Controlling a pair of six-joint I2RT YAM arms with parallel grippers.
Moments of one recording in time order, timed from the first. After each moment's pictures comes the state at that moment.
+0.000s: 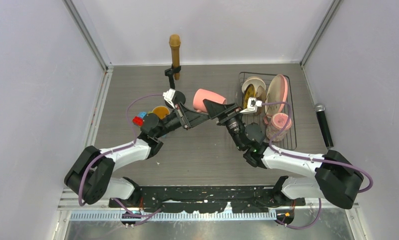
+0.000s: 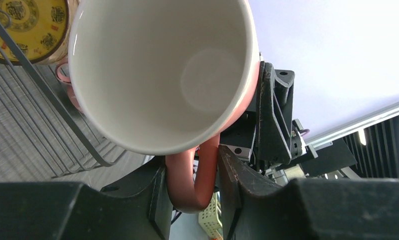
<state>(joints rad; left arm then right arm) -0.59 1.34 0.54 1.08 0.54 -1.28 0.89 1.23 0.54 0.99 0.43 0.93</state>
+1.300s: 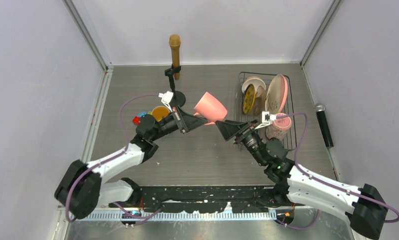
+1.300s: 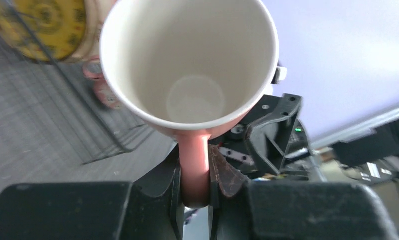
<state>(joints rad) -0.59 1.24 0.52 1.00 0.56 -1.19 0.90 0.78 0.33 0.69 0.29 0.83</state>
